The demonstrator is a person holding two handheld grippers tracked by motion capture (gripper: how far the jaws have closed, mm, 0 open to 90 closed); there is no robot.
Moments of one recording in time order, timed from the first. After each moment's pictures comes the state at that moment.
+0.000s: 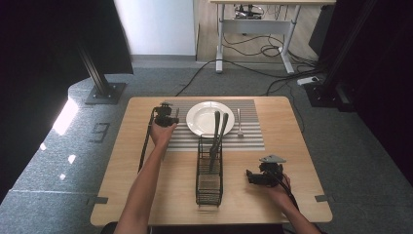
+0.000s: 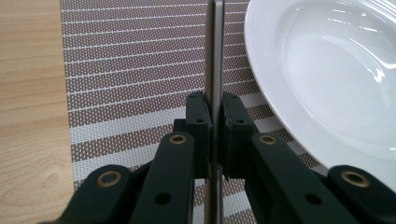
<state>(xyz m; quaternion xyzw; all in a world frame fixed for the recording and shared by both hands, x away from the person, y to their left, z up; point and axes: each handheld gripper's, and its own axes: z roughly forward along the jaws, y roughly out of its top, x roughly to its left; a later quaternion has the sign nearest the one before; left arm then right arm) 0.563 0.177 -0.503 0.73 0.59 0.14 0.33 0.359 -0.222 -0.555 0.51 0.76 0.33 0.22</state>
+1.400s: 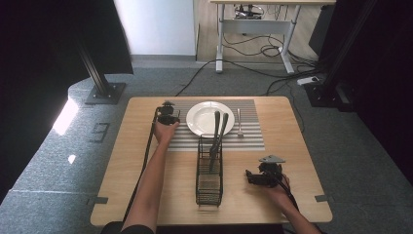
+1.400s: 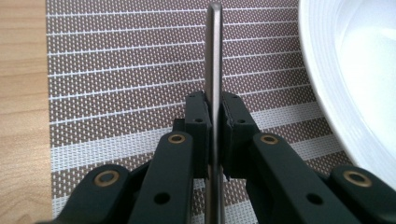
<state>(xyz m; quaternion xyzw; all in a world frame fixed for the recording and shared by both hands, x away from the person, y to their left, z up) 0.591 0.173 -0.529 0.72 0.61 0.13 0.30 0.357 -0.220 -0.555 0.51 0.76 0.34 0.22</state>
